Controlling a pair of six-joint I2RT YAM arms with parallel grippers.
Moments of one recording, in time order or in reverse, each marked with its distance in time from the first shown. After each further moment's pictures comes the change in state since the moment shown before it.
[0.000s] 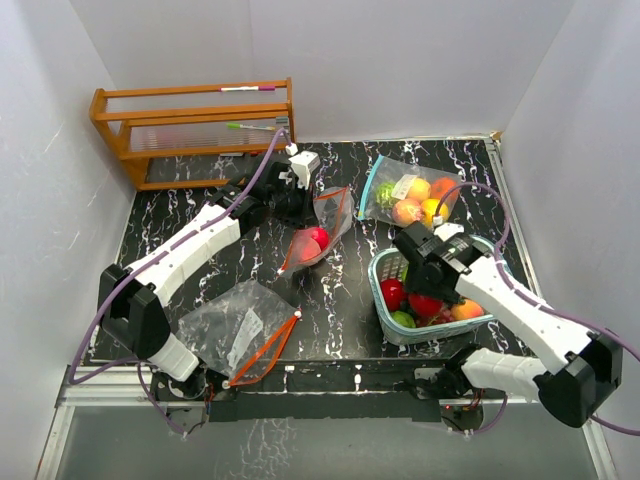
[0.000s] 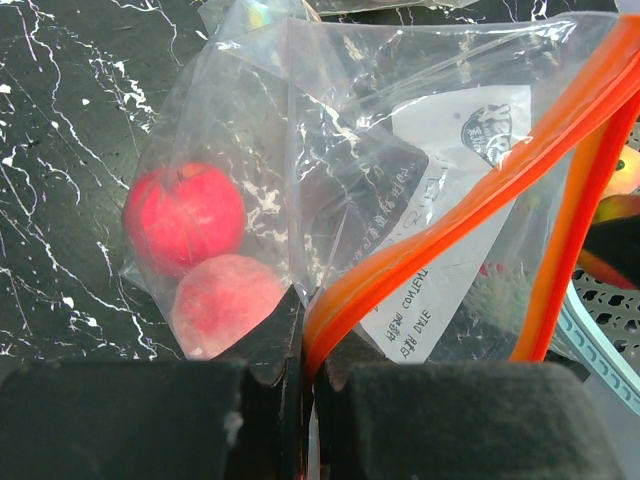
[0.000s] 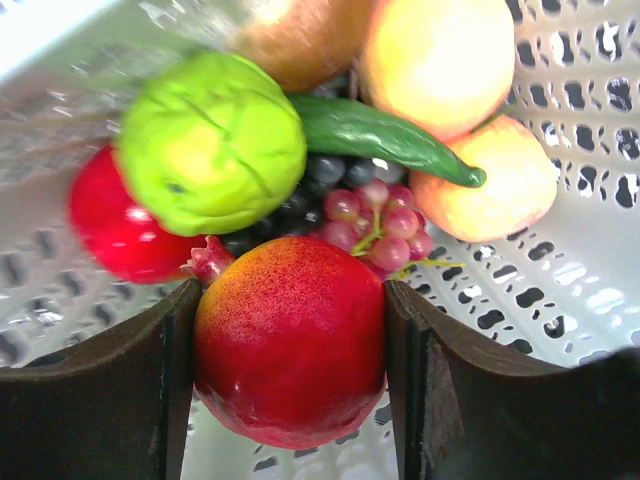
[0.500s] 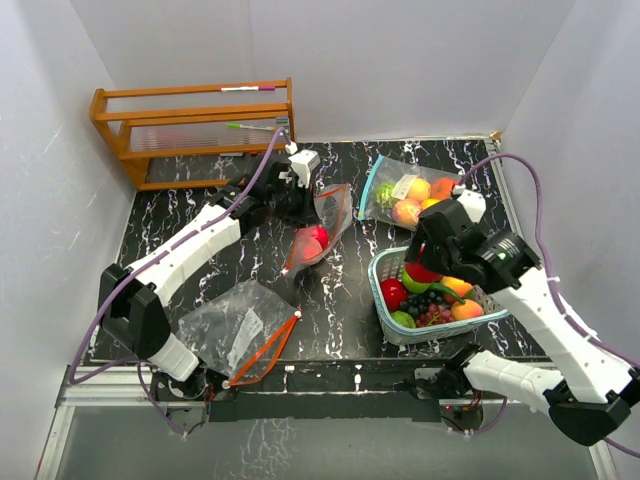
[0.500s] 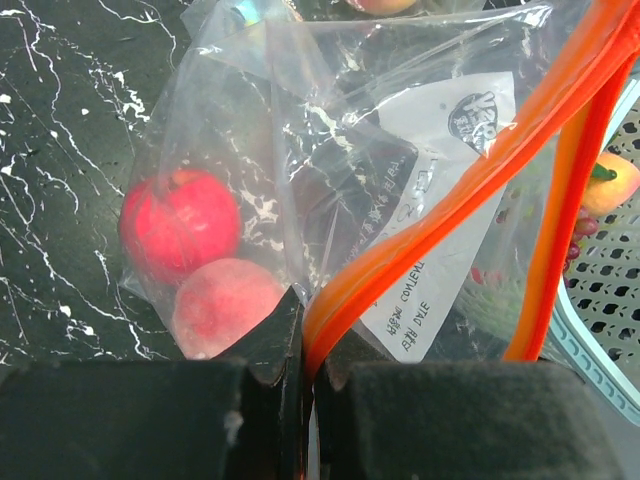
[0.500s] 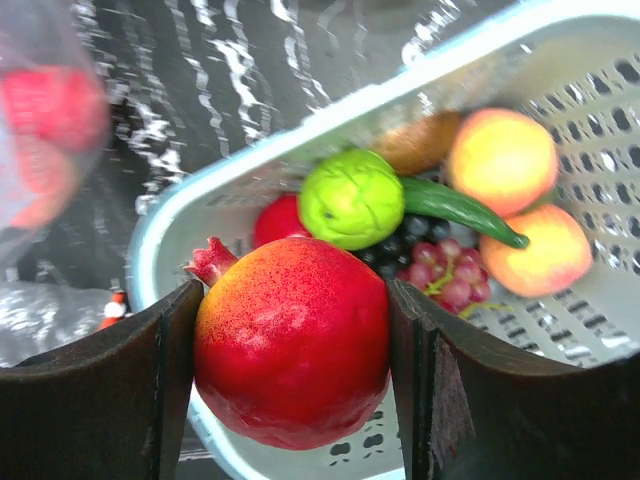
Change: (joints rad) left arm 0.000 0.000 -0.005 0.024 -0.001 -0.011; right arm 0.000 -0.109 0.280 0.024 0.016 -0.061
